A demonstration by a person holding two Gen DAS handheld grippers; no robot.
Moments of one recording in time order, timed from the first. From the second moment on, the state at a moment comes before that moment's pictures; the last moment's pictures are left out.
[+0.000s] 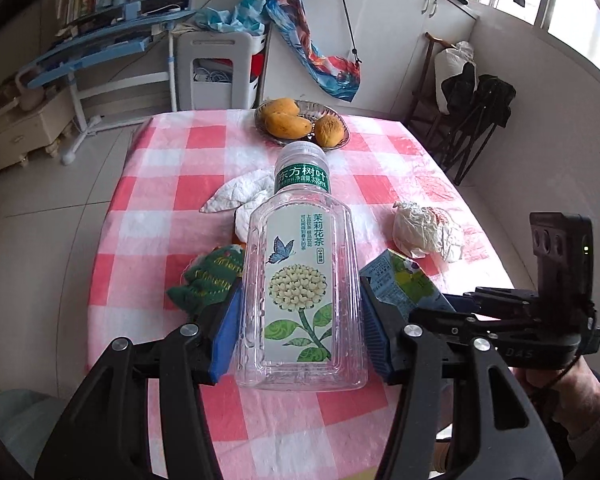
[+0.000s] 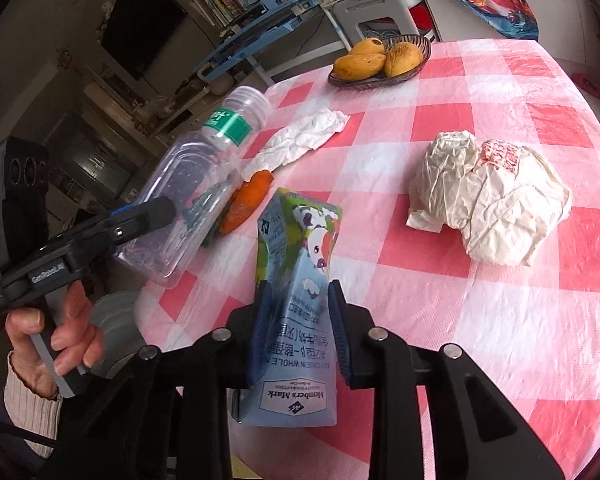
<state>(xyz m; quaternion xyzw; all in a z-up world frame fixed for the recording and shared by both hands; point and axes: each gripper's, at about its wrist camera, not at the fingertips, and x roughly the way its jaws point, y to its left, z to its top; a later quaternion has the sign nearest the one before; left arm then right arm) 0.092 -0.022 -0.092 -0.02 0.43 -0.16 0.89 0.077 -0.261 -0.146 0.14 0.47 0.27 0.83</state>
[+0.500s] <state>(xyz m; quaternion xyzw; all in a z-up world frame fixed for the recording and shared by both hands) 0.009 0.053 -0.077 -0.11 0.41 -0.11 0.90 0.027 -0.199 -0.121 0.06 0.44 0.39 0.81</state>
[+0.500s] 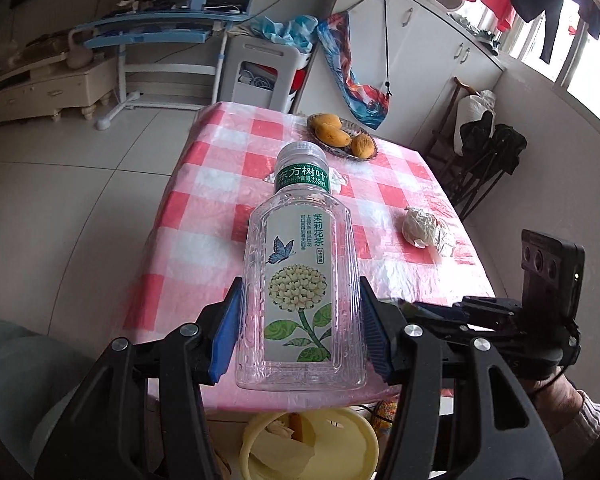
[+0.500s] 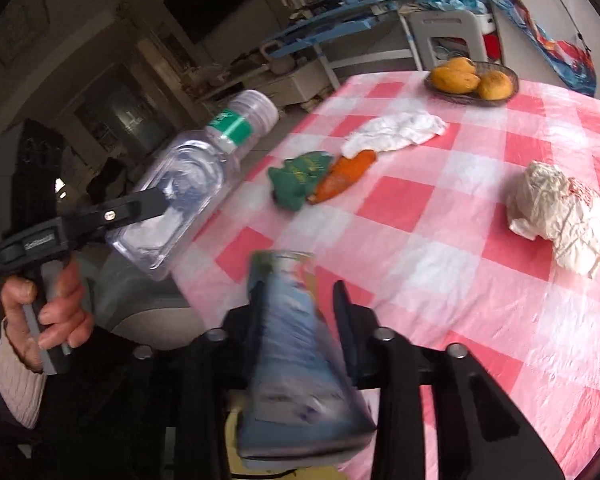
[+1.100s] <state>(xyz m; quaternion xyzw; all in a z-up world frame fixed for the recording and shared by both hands) -0.097 0.011 -0.105 -0.06 0.47 -0.11 0.87 -0.059 -0.178 -0.121 -0.04 0.44 0.39 0.80</state>
